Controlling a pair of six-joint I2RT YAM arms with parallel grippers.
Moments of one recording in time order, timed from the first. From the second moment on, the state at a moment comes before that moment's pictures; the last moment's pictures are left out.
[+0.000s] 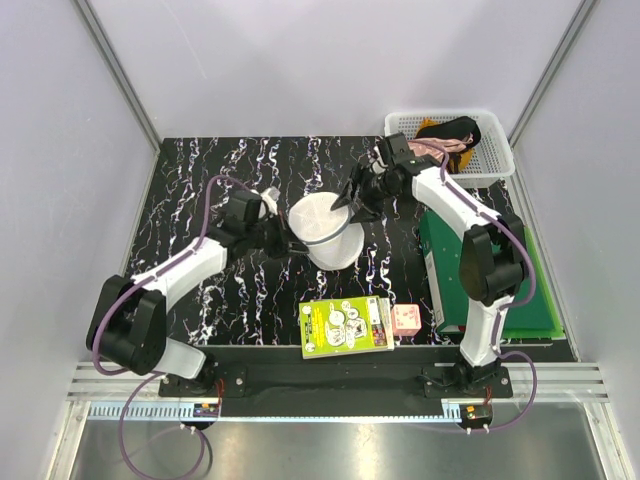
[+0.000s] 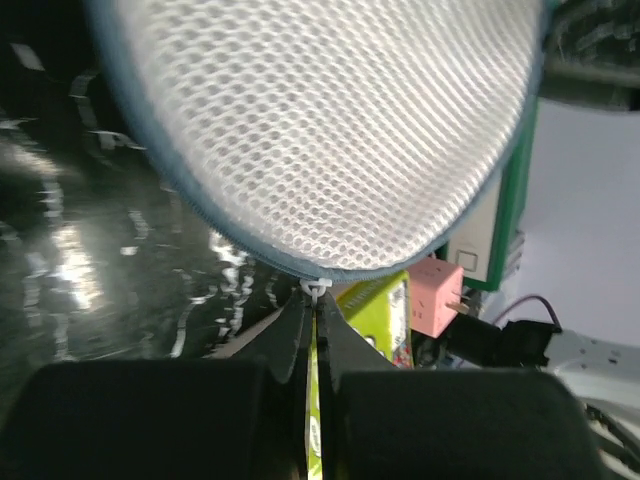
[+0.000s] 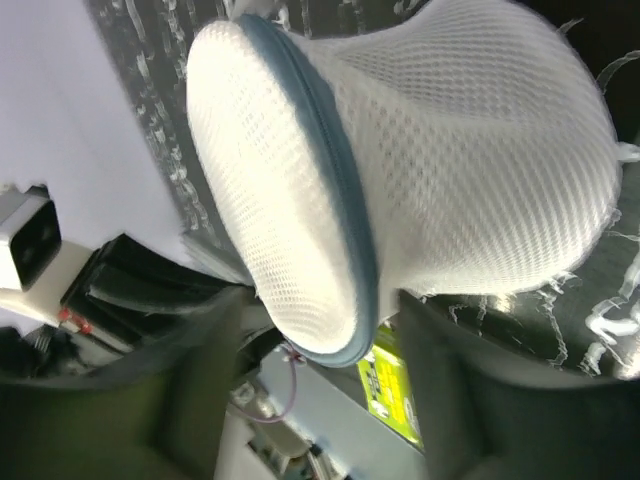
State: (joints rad) left arm -0.38 1.42 0.86 -0.20 0.50 -0.74; right arm 0.39 1.93 1.61 -0.65 -0.59 0.79
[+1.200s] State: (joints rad) left arm -0.37 1.43 0.89 -0.09 0.55 -0.88; right arm 0.37 1.75 1.34 -0.47 -0.55 0.92
